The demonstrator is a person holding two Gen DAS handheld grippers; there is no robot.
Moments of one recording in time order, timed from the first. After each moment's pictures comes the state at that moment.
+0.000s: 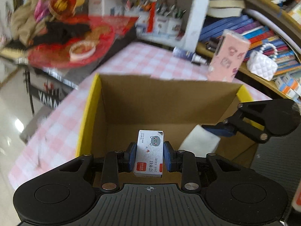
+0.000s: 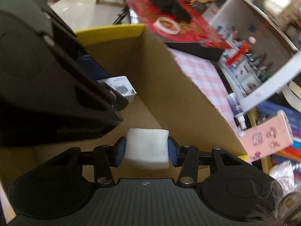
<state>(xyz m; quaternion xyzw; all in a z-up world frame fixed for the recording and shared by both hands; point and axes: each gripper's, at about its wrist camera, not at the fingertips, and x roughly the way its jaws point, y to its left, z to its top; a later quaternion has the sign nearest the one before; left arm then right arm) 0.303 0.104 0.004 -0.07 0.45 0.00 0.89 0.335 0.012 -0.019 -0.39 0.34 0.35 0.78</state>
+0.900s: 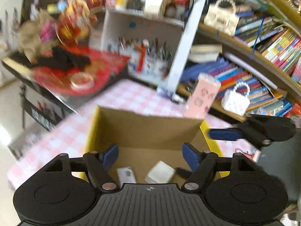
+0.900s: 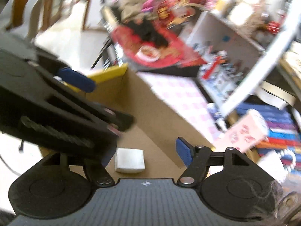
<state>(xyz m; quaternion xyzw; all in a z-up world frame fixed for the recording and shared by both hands) 0.230 0.097 0.068 -0.11 0.31 -0.01 0.94 0.286 -0.027 0.058 -0.30 0.29 0.32 0.85</state>
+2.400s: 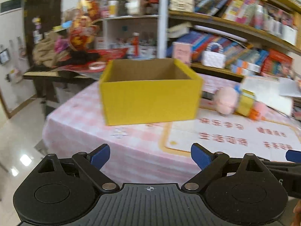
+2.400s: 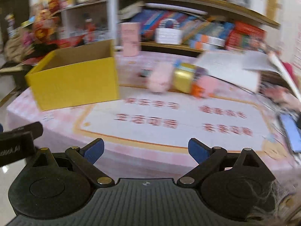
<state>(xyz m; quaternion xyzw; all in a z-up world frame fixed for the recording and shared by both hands) -0.011 0.033 0.010 0.00 0.31 -0.02 0.95 -0.021 -0.140 -0.002 0.02 0.34 -0.06 0.94</state>
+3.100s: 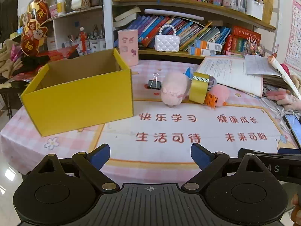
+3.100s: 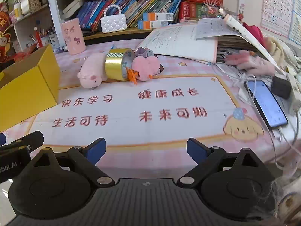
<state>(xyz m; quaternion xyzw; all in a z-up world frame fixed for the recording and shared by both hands) 0.034 -0.069 -0.003 0.03 0.34 -0.11 0.93 -0.004 -0.253 -0.018 0.09 0.38 -0.14 0.91</state>
